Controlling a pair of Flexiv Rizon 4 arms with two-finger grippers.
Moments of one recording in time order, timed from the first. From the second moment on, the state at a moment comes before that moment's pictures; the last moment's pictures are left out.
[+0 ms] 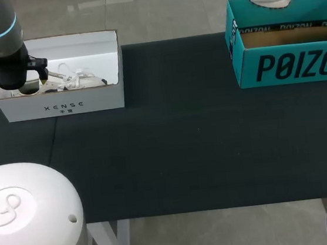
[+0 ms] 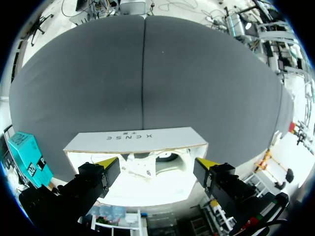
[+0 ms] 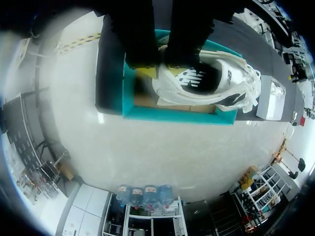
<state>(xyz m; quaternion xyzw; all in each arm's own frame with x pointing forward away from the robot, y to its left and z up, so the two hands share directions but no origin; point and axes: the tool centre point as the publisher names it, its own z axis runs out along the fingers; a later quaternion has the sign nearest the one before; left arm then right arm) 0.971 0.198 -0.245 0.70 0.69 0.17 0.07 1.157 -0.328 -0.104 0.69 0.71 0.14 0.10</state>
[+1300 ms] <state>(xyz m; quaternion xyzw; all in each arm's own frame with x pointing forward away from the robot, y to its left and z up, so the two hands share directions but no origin) 0.971 0.198 -0.245 0.70 0.69 0.17 0.07 0.831 -0.109 -0.131 0.73 0.67 0.12 -0.05</state>
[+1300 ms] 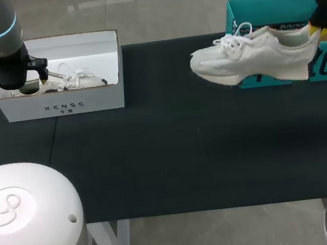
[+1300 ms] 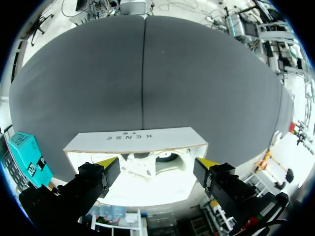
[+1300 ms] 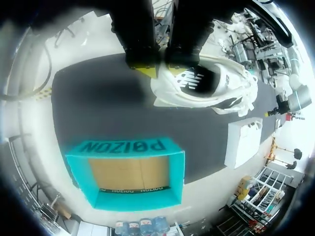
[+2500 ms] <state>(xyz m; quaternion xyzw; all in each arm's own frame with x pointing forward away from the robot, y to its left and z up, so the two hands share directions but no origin) 0.971 0.198 -0.245 0.70 0.69 0.17 0.07 0.853 -0.023 -0.304 0.74 0.64 0.19 0.08</state>
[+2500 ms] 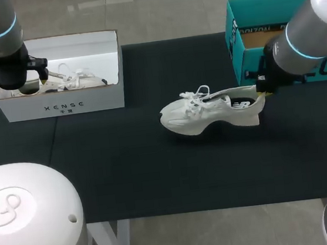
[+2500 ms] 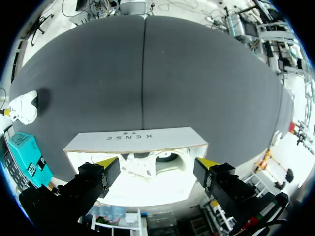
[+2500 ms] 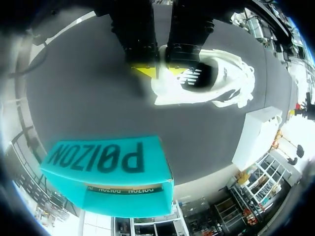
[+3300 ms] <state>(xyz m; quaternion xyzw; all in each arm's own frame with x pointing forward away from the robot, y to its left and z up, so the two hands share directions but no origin) 0.971 0.198 -0.245 0.70 0.69 0.17 0.07 0.851 0.003 -0.357 0.74 0.65 0.15 0.04</state>
